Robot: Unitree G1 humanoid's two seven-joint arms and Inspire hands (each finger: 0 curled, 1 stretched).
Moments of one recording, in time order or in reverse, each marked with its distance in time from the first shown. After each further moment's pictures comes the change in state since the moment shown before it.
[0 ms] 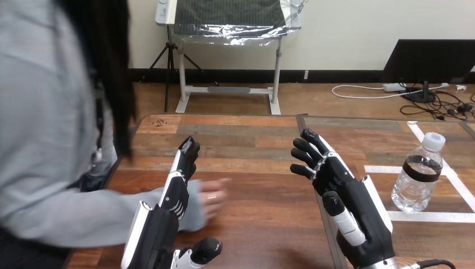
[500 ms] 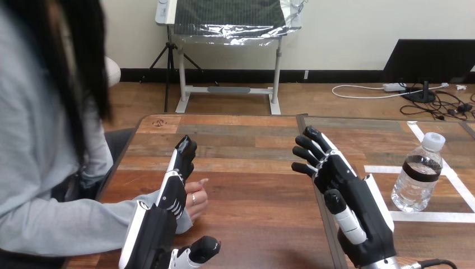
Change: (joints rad) left arm 0.000 -0.002 0.002 0.000 -0.028 0.002 -0.020; right arm 0.000 0.003 0.000 -0.010 -0.006 -0.006 -0.023
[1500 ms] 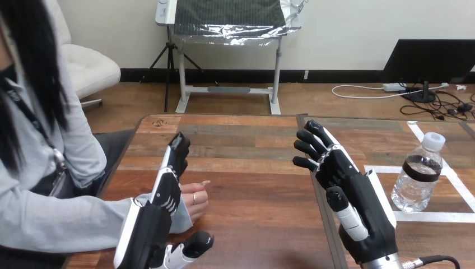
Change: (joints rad) left arm 0.000 -0.005 0.029 -0.021 0.001 0.016 -0.001; right arm 0.000 -0.001 0.000 -0.030 -0.001 0.000 -0.004
